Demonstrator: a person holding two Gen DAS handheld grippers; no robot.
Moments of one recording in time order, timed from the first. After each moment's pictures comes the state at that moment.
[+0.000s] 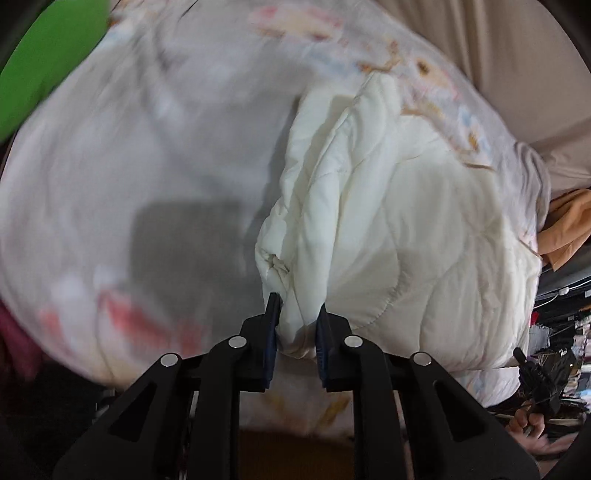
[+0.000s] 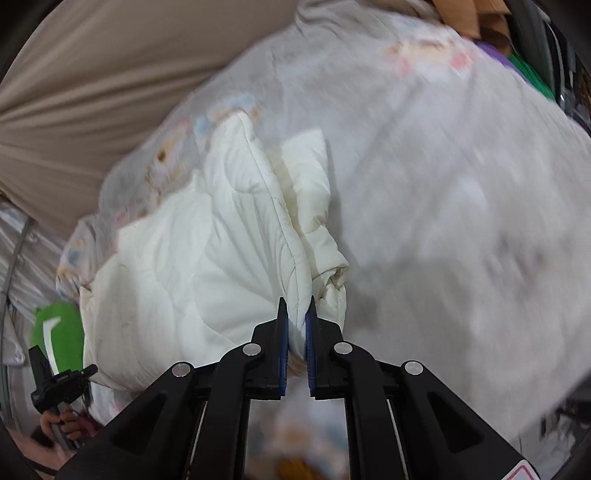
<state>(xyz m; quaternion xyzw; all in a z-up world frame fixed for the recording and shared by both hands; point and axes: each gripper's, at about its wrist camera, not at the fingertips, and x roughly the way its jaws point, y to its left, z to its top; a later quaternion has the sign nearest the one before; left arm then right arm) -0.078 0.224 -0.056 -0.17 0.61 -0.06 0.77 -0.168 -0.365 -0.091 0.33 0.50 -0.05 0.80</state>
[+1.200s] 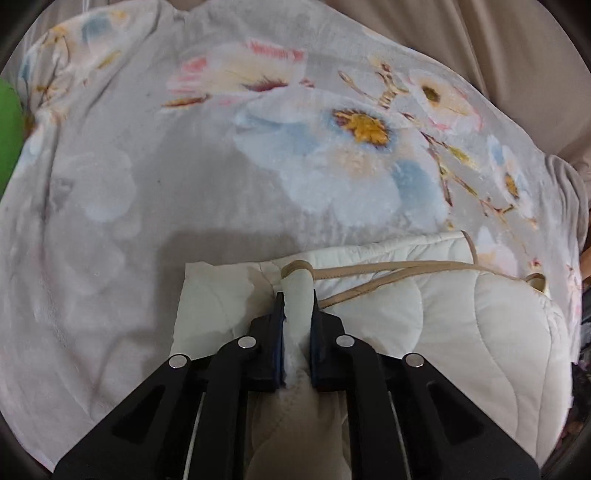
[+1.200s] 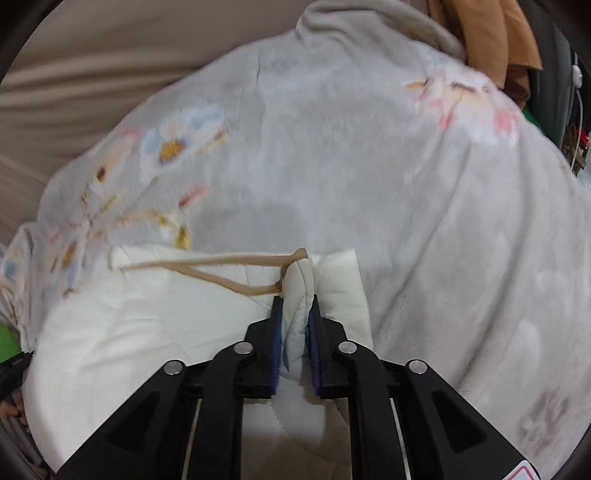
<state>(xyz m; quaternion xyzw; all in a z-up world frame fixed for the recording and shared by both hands) 0.097 0.136 -0.088 -0.08 0.52 -0.03 0.85 0.006 -0.372 -0.117 0.24 0.46 -0.14 0.84</state>
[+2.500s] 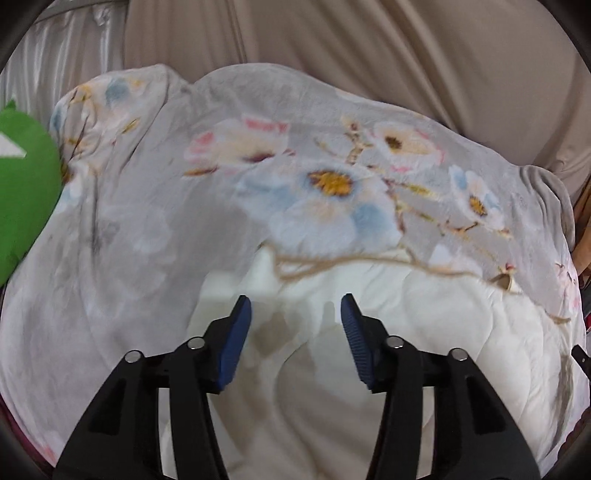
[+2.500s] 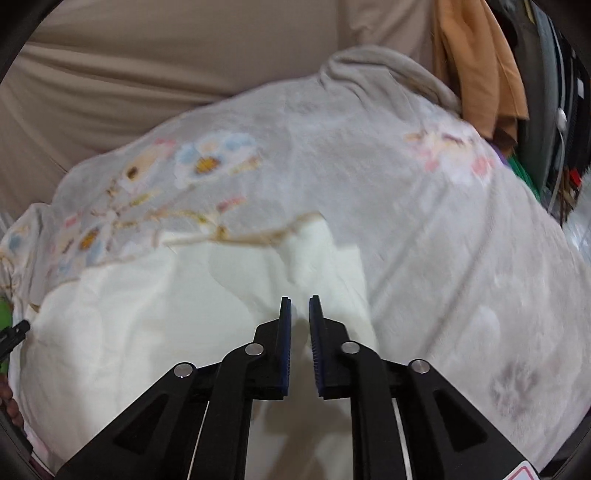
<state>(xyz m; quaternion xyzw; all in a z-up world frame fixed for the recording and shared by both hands) 0.045 0.115 -0.029 -0.05 0.43 -0.03 0.90 -0.034 -0.319 -0.065 0.17 0.39 -0.12 0.89</state>
